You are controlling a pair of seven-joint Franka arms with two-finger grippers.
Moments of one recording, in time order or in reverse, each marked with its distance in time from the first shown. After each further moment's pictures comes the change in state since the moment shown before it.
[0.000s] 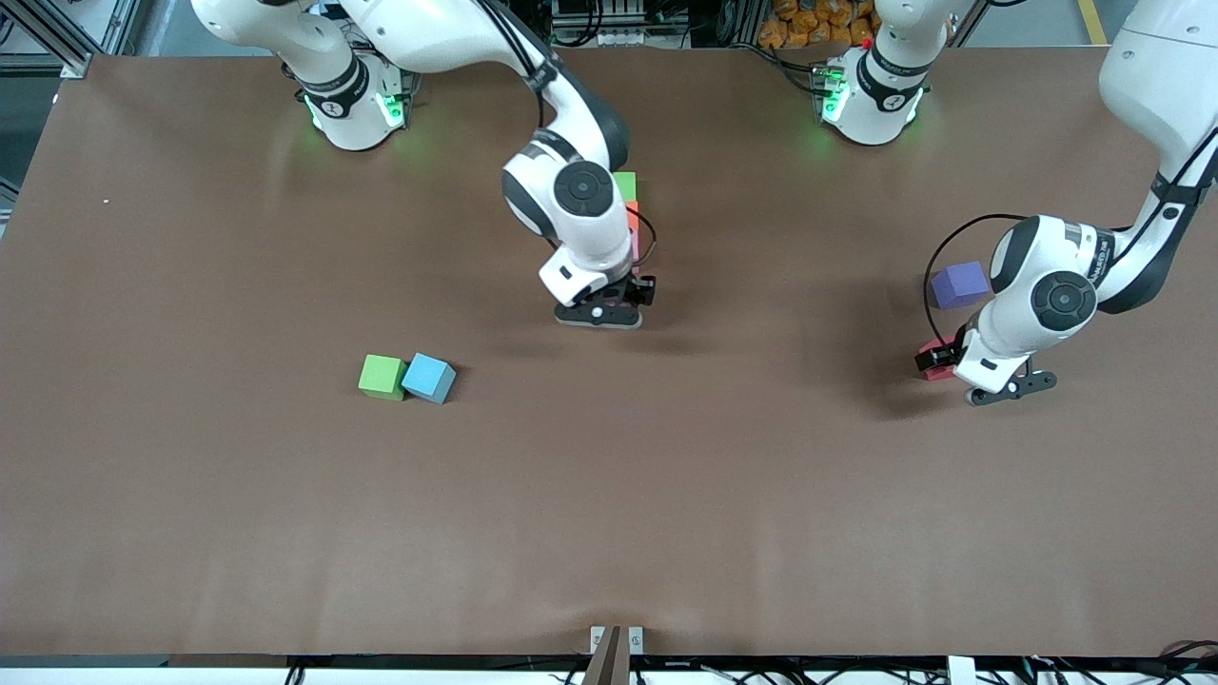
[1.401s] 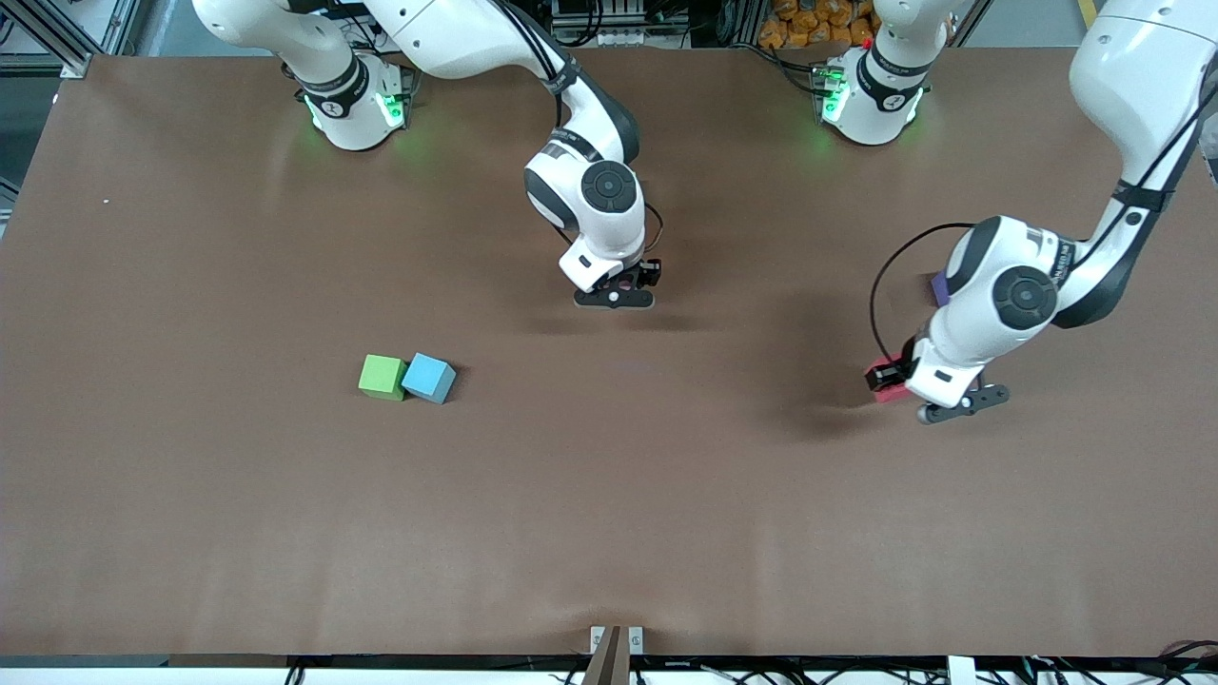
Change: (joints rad) left arm -0.092 0.002 -0.164 0.128 -0.125 -0.059 -0.155; right arm 0.032 0.017 0.028 -0.065 0.000 0.001 -0.001
